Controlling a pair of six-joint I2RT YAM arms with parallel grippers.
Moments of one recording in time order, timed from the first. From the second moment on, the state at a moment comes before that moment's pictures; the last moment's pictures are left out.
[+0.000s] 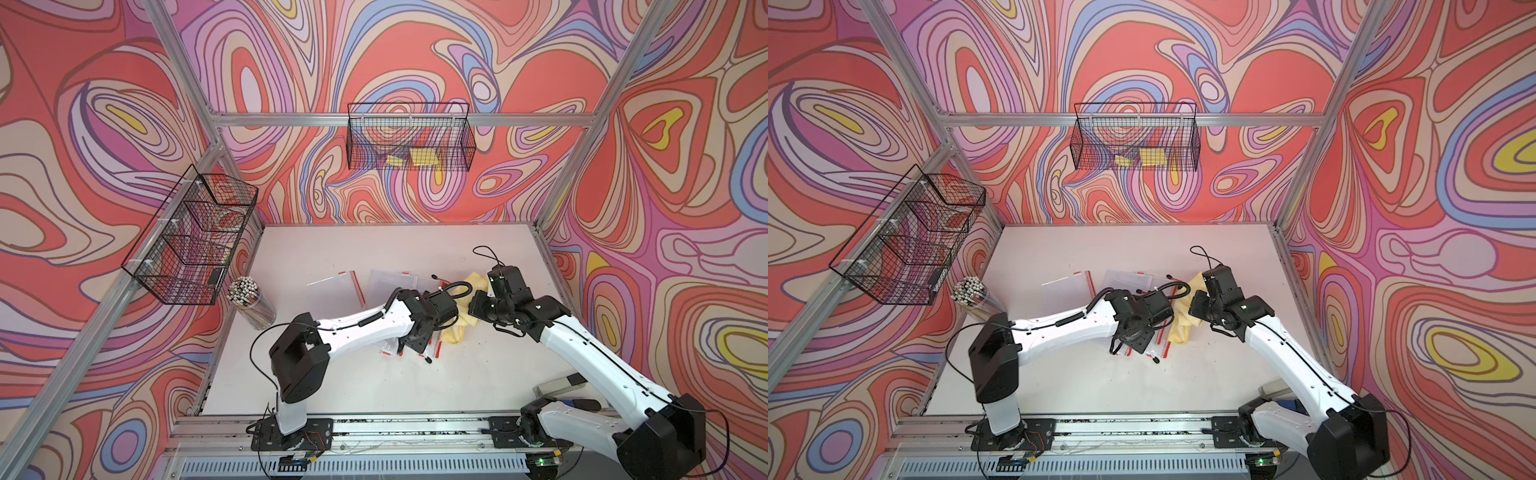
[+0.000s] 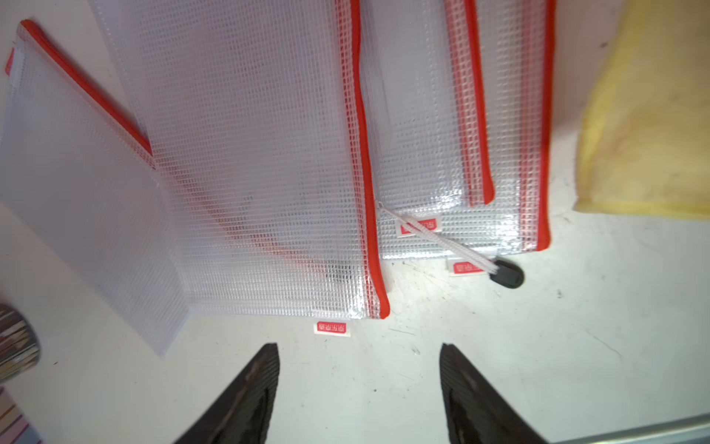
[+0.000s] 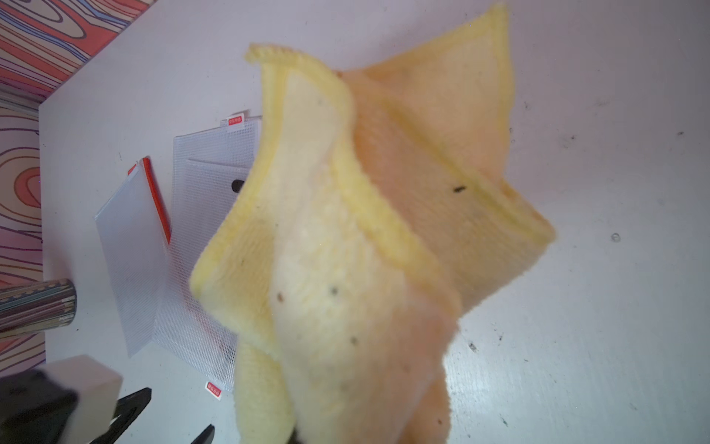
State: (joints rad) left arm -1.05 1.80 1.48 -1.08 -0.29 -0.55; right arm 0.39 1.16 0.94 -0.69 -0.02 0.67
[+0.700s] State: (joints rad) left arm -0.58 1.15 0.60 -0.56 0.07 -0.90; right arm 0.58 1.97 1.52 -0.68 0.04 0.52
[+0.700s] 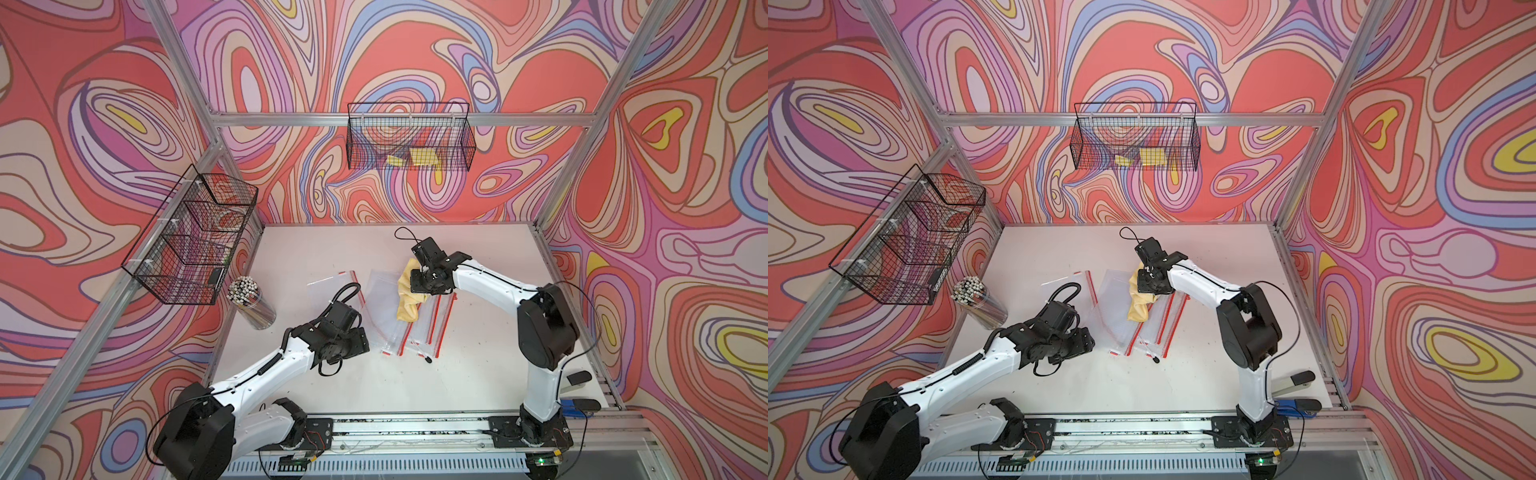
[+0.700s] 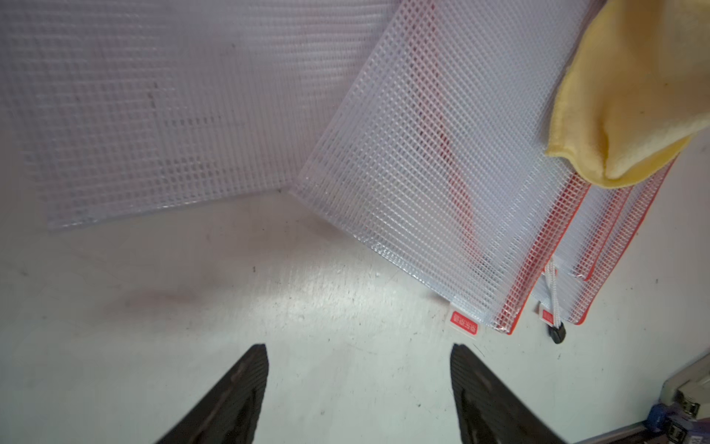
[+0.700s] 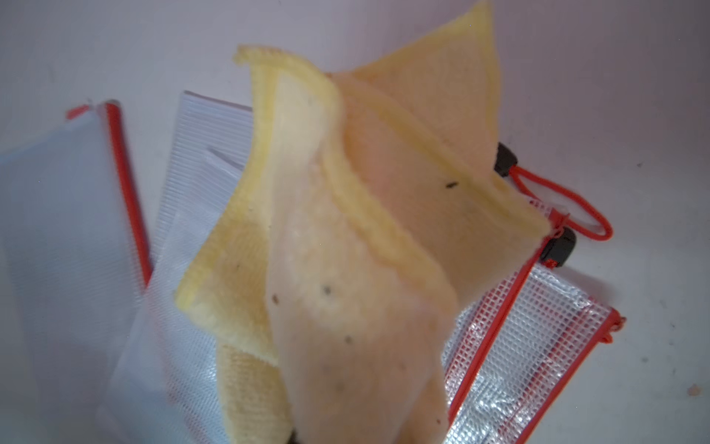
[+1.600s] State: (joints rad) left arm -0.57 1.19 0.23 0.28 0.05 -1.14; right arm 0.58 2.00 1.41 -0.62 -0.01 0.54
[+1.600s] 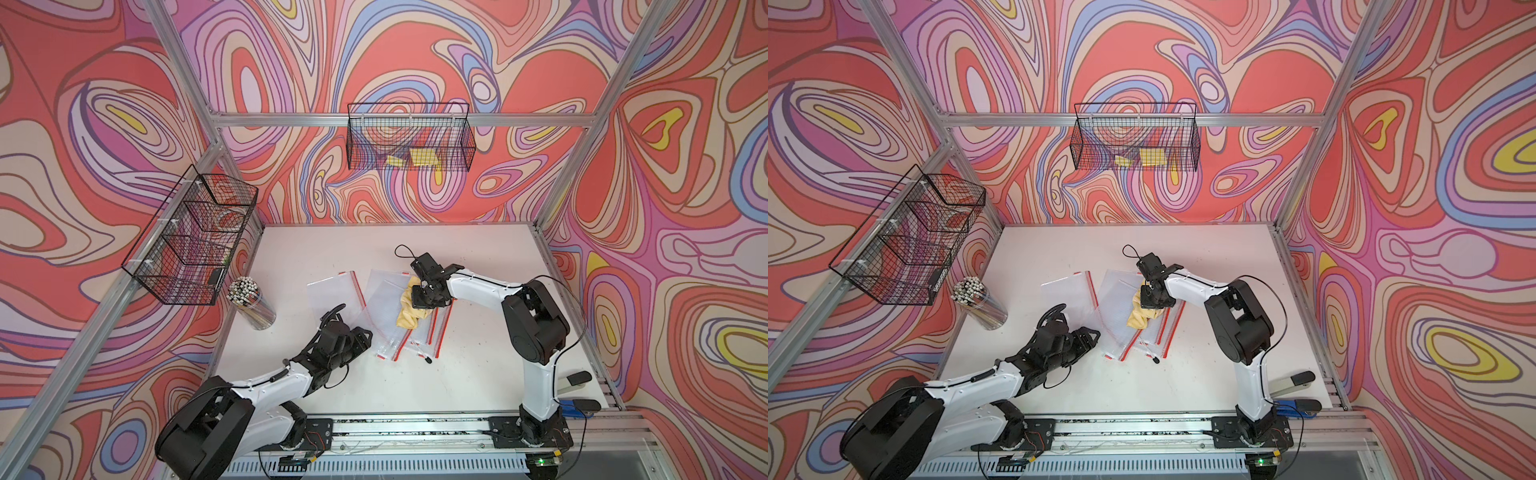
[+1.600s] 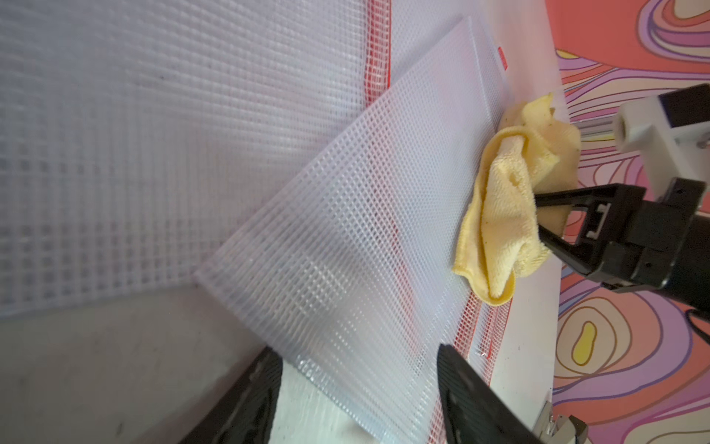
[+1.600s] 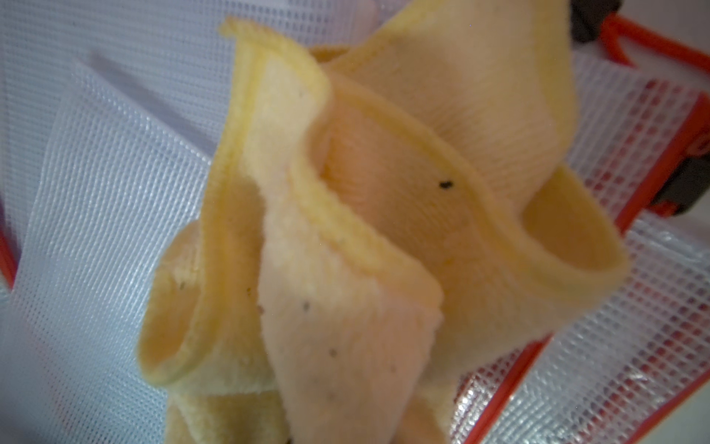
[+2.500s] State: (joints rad) left arm -0.57 1.17 0.22 0.17 0.05 -1.12; right arm 0.82 2.03 1.49 -0.41 -0.31 0.53
